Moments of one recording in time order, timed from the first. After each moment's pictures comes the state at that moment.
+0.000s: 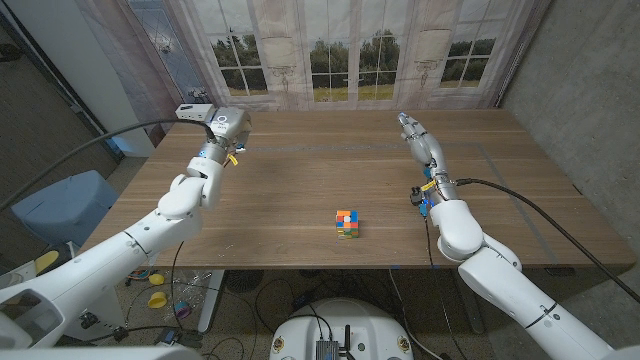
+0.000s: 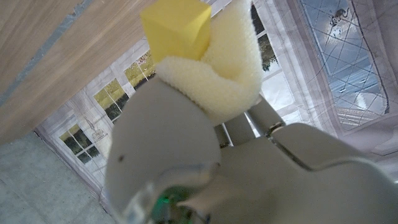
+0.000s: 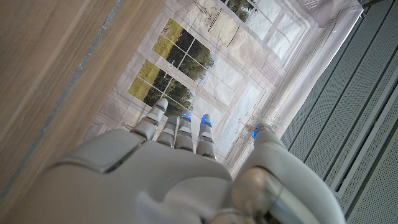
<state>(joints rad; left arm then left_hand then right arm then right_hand) 0.84 0.87 0.54 -1.79 0.78 0.45 0.41 1.43 0.04 0.20 -0.15 0.19 1.07 0.04 0.54 0.12 0.96 -0.06 0.71 0.42 1.32 -0.16 0.52 0.48 0.90 -0.12 1.18 0.20 -1.23 -0.59 -0.35 -2.03 0.17 0.11 -0.46 0.27 0.13 0.27 -0.01 0.20 0.19 -0.01 0.19 0.17 0.17 0.12 0.21 0.19 0.02 0.06 0.20 0.19 0.16 0.04 0.20 0.17</state>
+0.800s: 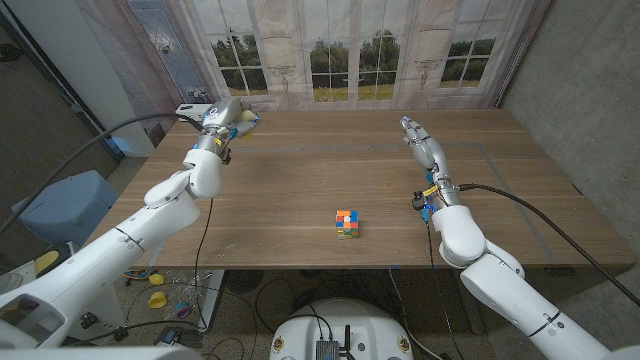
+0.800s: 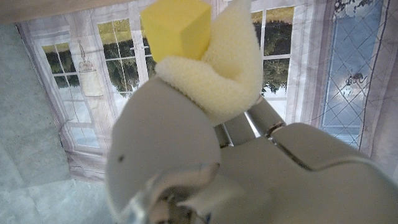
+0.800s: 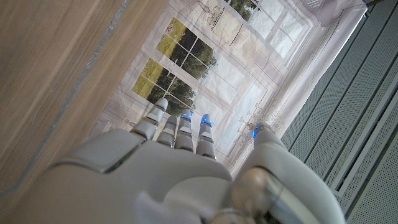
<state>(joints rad) 0.88 0.82 0.39 -1.82 0.36 0.24 0.43 1.43 0.04 0.21 -0.15 0.19 1.07 0.04 0.54 0.12 0.96 -0.06 0.70 0.44 1.32 -0.16 0.51 0.49 0.89 -0.12 1.20 0.19 -1.26 -0.58 -0.34 -2.03 0.15 0.12 -0.47 0.27 0.13 0.27 -0.02 0.20 0.19 0.00 0.19 0.17 0.18 0.11 0.21 0.19 0.03 0.06 0.20 0.19 0.16 0.04 0.20 0.17</state>
